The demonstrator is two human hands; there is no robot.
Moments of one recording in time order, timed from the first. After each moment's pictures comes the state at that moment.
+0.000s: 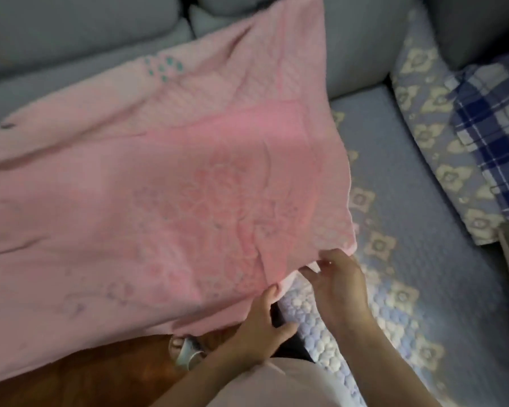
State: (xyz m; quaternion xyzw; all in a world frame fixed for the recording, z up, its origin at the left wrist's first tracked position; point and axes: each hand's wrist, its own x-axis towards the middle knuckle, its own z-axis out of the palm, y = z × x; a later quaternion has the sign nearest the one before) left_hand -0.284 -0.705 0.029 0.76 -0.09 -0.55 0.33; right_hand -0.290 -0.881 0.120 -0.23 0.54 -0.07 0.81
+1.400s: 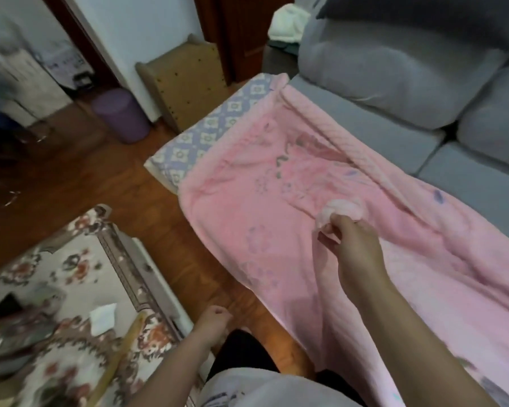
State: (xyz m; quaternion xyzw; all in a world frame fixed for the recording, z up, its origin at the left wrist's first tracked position) left_hand -0.243 -0.025 0.077 0.58 0.58 -0.17 0.55; right_hand -0.022 -0.205 0.251 -0.61 0.10 0.22 0.76
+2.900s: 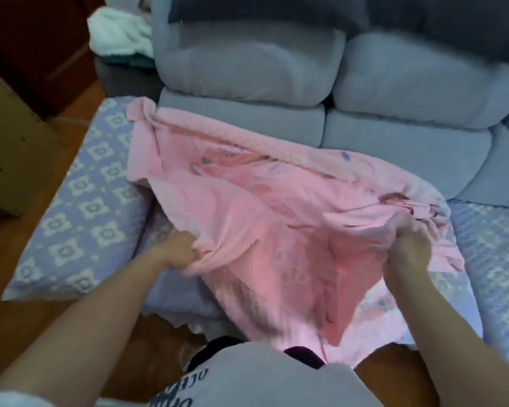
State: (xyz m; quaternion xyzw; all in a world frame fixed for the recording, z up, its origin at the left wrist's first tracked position) left_hand 0.090 0.241 0.149 0.92 -0.03 -0.36 0.11; right_hand 0.000 -0.154 0.214 -0.63 0.50 -0.15 0.58
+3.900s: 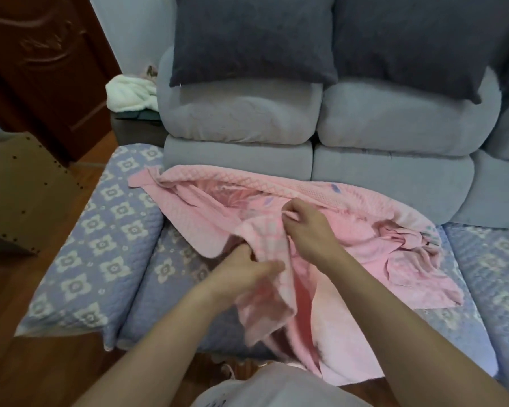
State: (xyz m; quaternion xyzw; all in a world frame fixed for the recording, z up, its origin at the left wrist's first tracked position) left_hand 0.027 0.092 0.270 0.68 0.06 -0.33 0.65; right_hand 0.055 -0.074 0.287 -0.87 0.06 -0.02 0.48
